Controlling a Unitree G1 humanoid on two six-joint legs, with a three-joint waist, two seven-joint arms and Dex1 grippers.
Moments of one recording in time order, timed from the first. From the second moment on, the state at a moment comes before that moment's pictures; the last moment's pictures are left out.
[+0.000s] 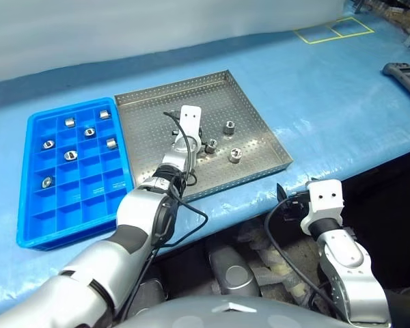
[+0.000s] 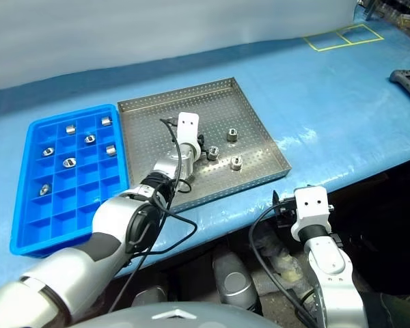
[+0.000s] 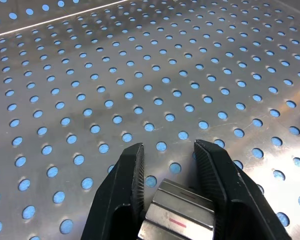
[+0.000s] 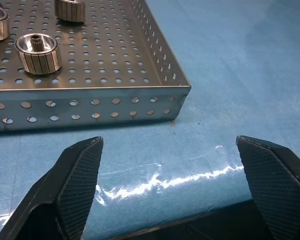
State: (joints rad) left arm -1.06 -0.13 0.20 1.30 0.01 0.06 0.13; right arm 0.35 -0.26 -0.10 -0.63 0.03 0.51 0.14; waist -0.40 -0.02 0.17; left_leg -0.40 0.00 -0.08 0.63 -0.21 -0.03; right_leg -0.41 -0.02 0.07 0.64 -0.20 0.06
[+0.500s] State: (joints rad) left arm -0.98 -0.11 0.27 1.05 -0.20 -0.11 -0.15; right arm 0.23 -0.28 -0.05 -0.55 0.01 0.50 0.17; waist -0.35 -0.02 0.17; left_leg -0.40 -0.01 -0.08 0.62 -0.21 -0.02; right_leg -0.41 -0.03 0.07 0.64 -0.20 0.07
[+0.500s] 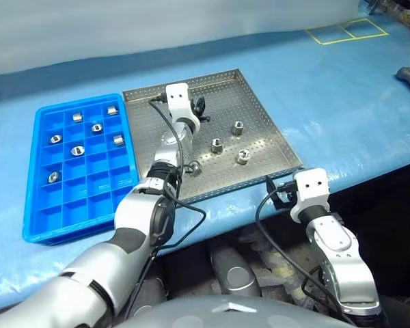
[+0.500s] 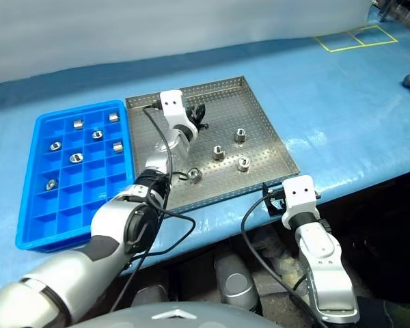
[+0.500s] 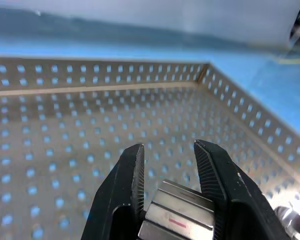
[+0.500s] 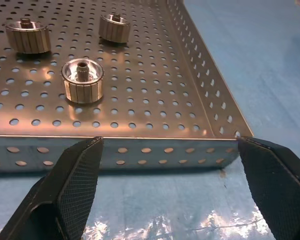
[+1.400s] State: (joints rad) left arm -0.50 -0.17 0.48 0.14 -1.34 0.72 -0.28; right arm 0.02 -0.31 0.04 -0.32 0.00 0.45 0.29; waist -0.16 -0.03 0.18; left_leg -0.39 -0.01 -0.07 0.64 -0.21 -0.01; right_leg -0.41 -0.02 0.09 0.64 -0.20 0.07
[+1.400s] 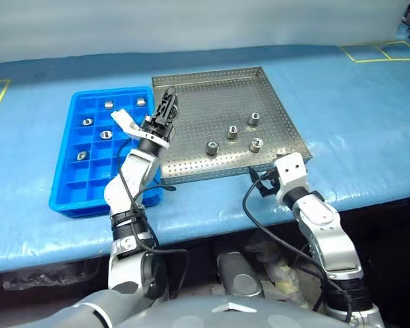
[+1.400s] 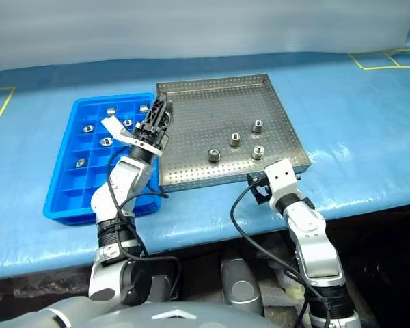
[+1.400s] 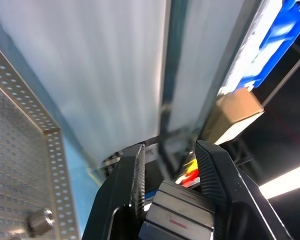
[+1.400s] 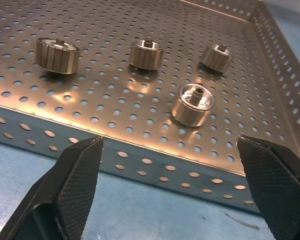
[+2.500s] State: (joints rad) left arm -0.15 -0.06 0.19 -0.29 -0.16 0.24 0.29; right arm -0.02 -0.40 0.10 -0.51 0.54 0.63 0.75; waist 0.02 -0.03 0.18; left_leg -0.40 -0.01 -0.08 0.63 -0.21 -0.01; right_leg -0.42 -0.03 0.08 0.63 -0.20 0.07
